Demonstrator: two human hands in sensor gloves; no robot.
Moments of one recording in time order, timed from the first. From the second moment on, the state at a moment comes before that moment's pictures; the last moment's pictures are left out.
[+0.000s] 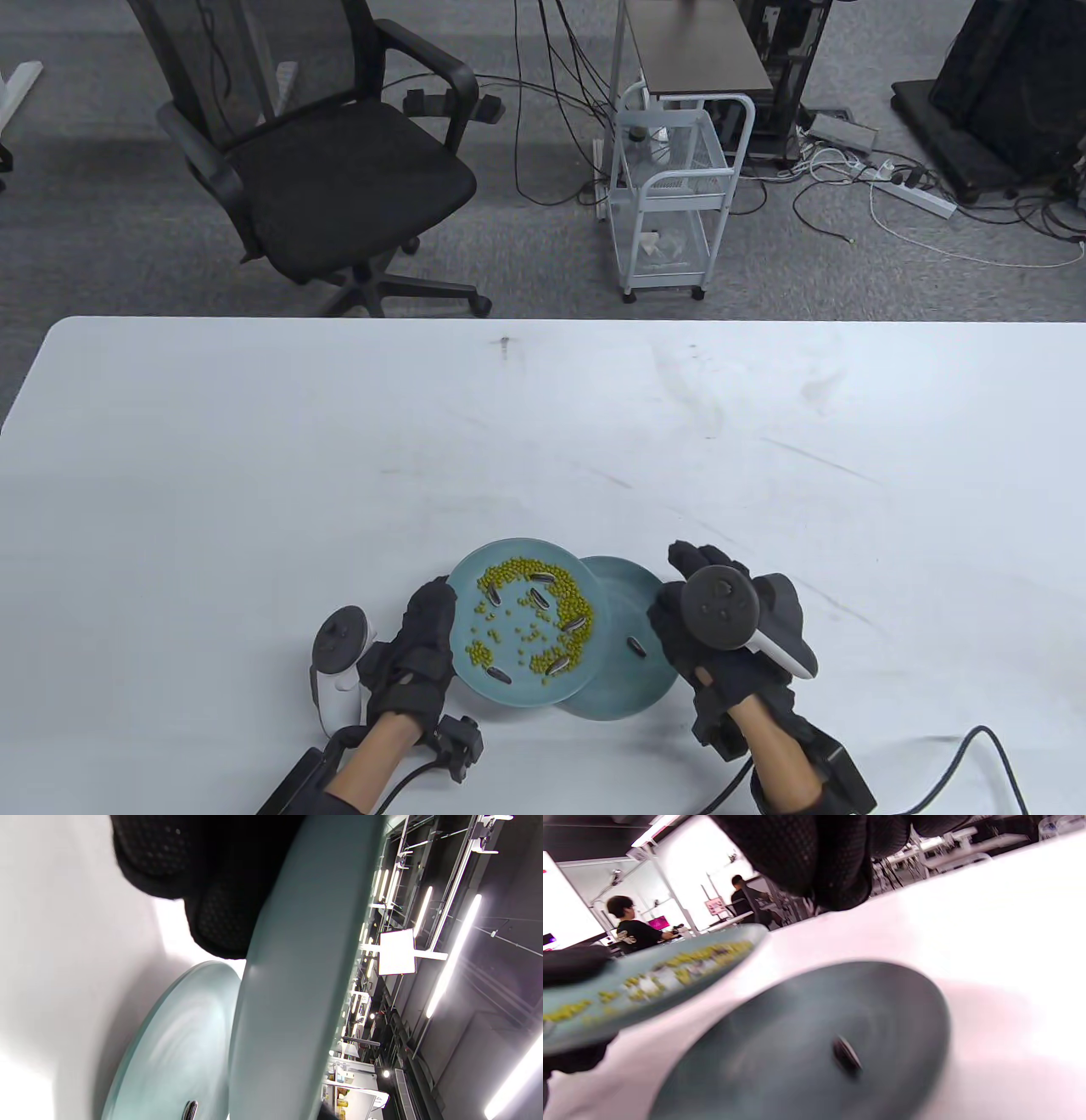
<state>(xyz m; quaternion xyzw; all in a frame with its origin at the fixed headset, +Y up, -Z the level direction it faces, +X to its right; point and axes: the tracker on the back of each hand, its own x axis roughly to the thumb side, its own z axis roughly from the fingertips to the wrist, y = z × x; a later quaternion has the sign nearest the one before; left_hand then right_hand) -0.192 -0.814 -0.249 -0.15 0.01 0.71 0.69 0.156 -0.727 -0.262 0.12 0.09 0.96 0.23</state>
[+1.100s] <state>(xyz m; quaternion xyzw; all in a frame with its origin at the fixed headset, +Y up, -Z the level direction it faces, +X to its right) -0.196 -0.817 -0.253 -0.15 0.01 0.72 0.68 0.143 -0.761 -0.265 0.15 0.15 0.94 0.25</state>
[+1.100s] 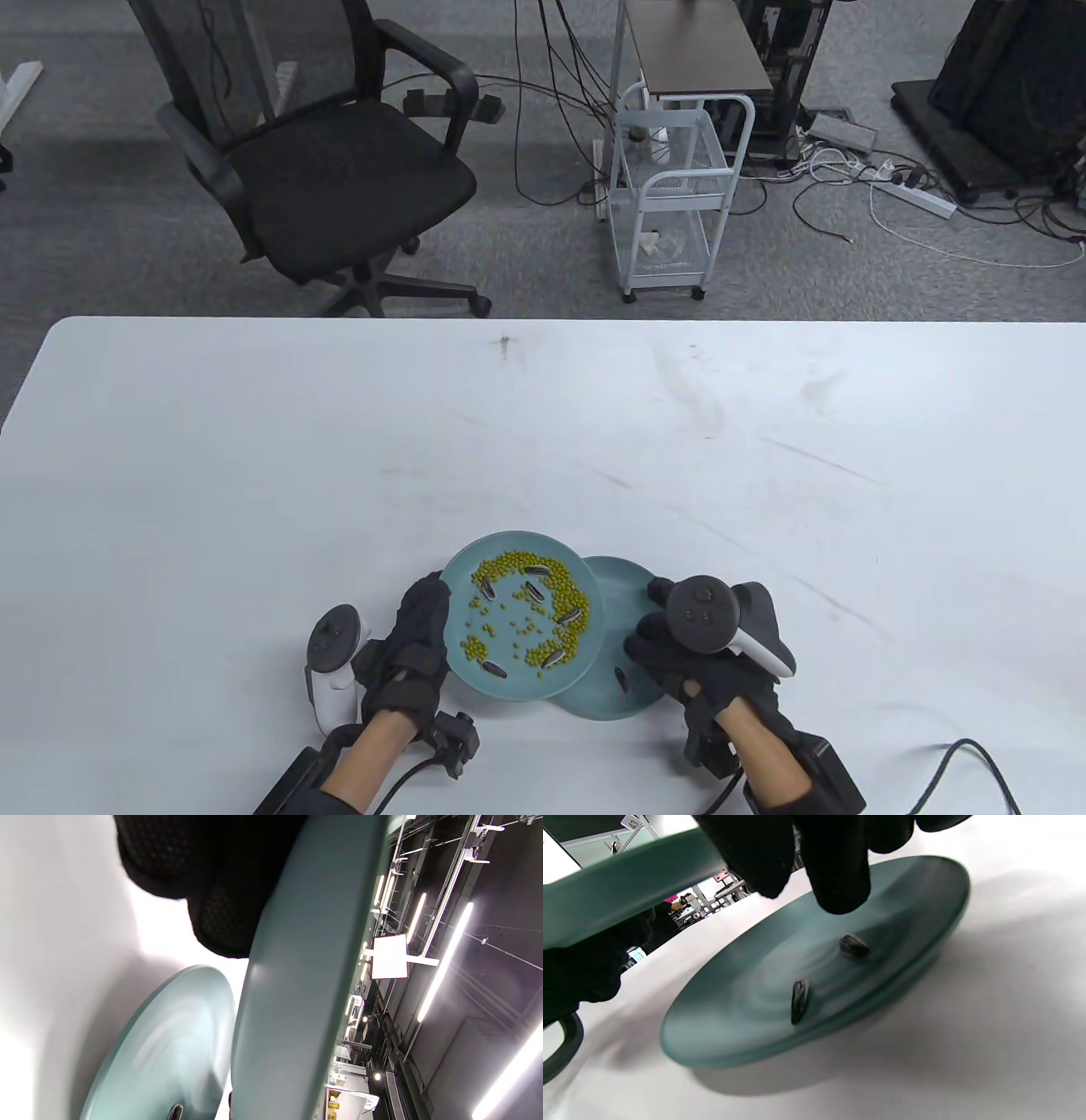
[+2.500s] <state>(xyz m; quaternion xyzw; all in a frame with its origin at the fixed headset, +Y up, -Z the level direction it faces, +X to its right) -0.195 -0.818 -0.252 -0.15 0.01 0.72 0.67 -0.037 -0.694 -0.259 0.38 0.19 0.90 0.08</state>
